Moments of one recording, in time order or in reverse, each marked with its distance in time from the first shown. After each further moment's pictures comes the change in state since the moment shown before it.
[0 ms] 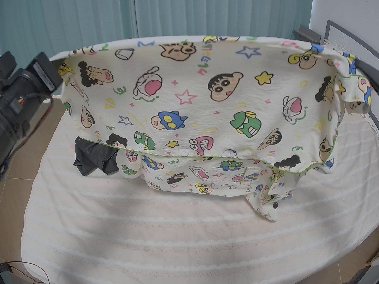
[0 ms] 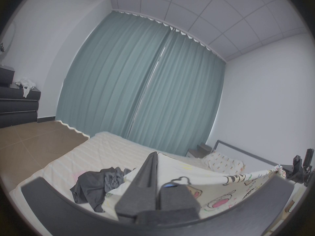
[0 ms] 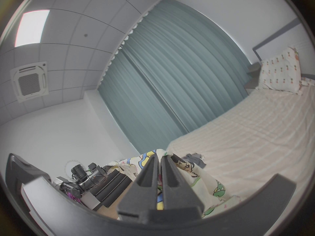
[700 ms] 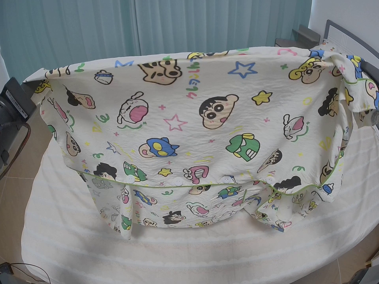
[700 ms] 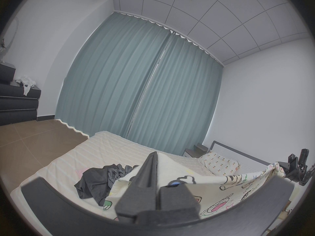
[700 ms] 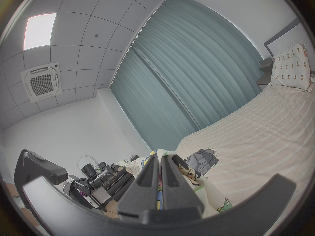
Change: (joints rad) left arm -0.034 -0.120 0.144 -0.001 -0.003 -0.004; right arm 0.101 -0.026 0.032 0.001 0.007 -0.008
